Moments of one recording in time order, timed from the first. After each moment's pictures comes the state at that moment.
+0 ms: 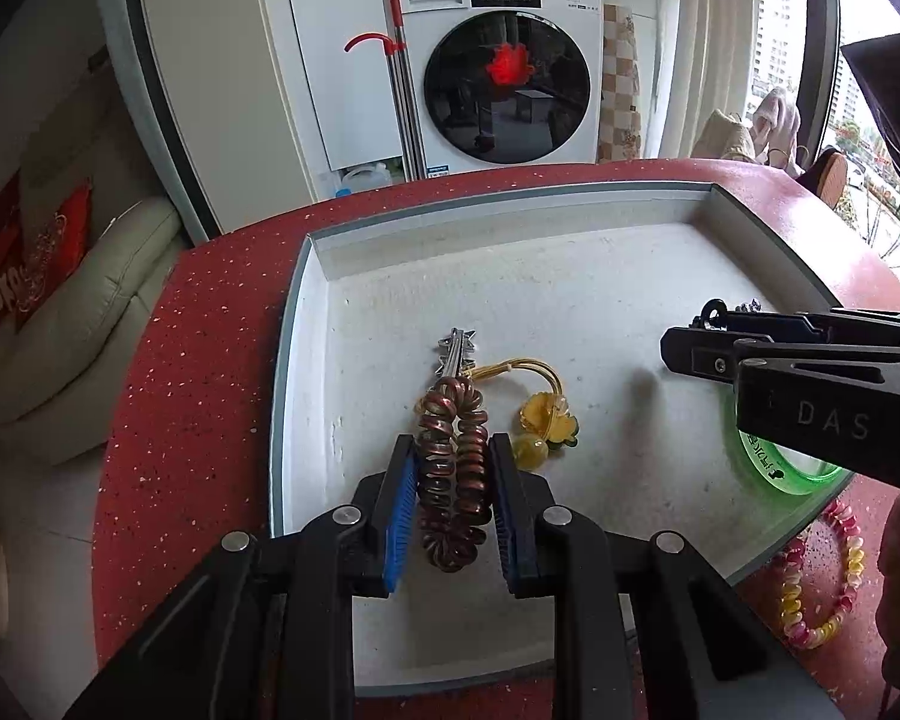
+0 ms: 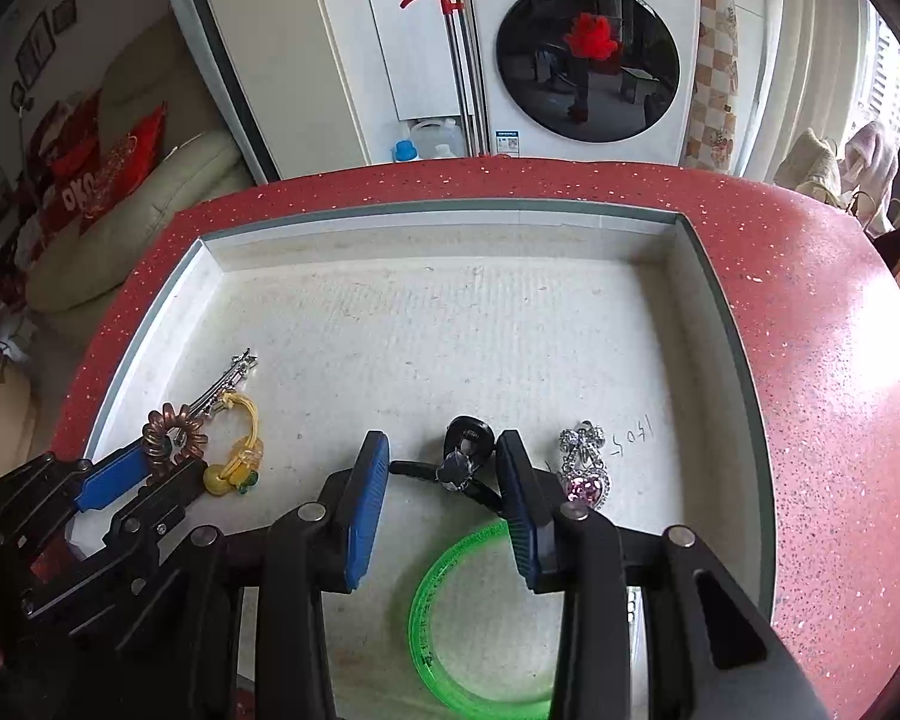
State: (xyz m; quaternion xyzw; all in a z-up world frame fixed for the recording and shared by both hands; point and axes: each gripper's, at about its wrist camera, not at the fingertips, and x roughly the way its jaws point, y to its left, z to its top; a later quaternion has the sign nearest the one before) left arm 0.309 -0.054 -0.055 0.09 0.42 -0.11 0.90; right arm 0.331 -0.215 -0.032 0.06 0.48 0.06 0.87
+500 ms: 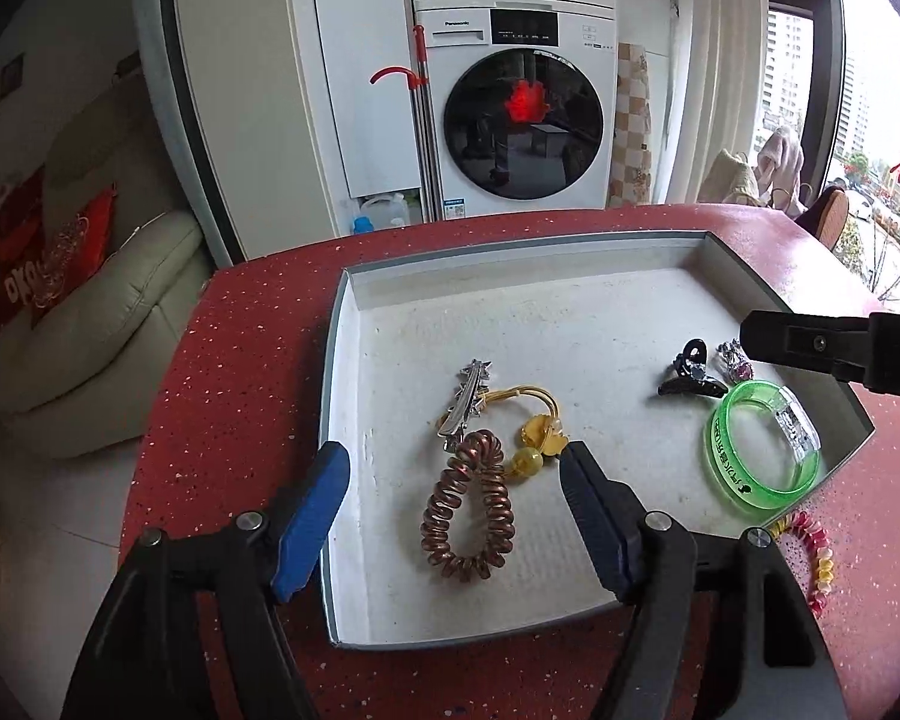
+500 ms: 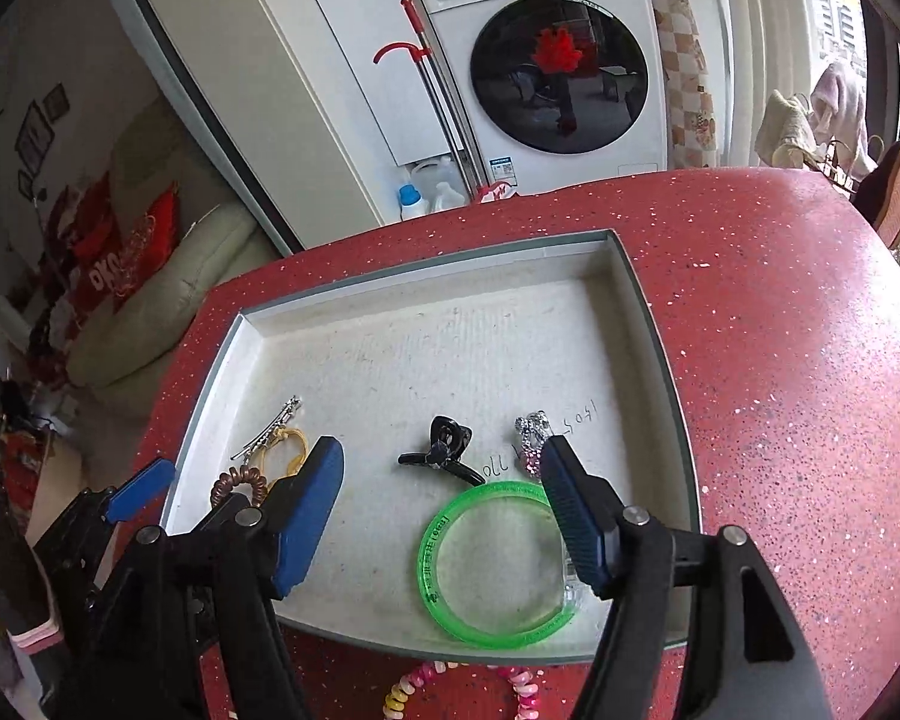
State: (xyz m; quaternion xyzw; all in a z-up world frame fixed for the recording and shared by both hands) left arm 0.290 -0.041 -0.033 0.07 0.39 -0.10 0.91; right arm 0.294 -0.254 0.003 0.15 0.44 0.06 0.88
